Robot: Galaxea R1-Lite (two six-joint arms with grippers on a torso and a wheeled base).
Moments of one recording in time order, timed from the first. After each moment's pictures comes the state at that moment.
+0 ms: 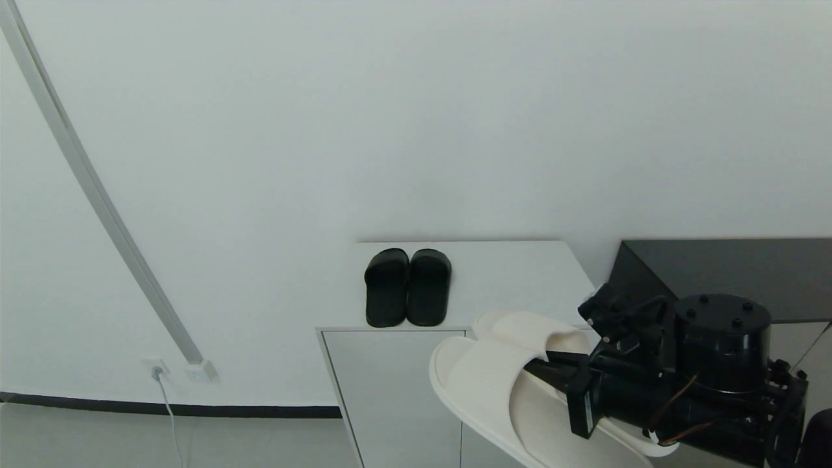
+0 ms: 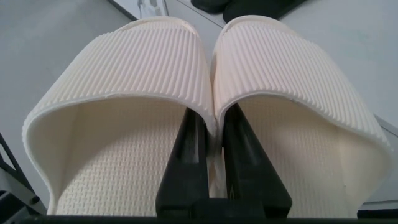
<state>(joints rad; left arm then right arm) 0.00 0.00 0.00 0.00 -0.04 -0.01 0.67 1.70 -0.45 -0.95 0.17 0.02</state>
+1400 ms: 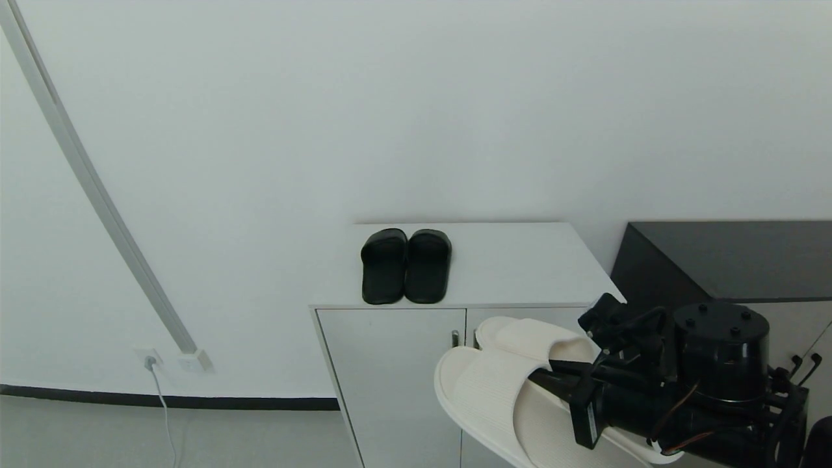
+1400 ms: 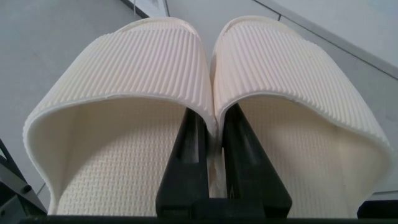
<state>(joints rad) 0.00 0.00 0.00 0.00 -0.04 0.00 0.67 1.70 -0.42 -0.96 0.16 -0.01</state>
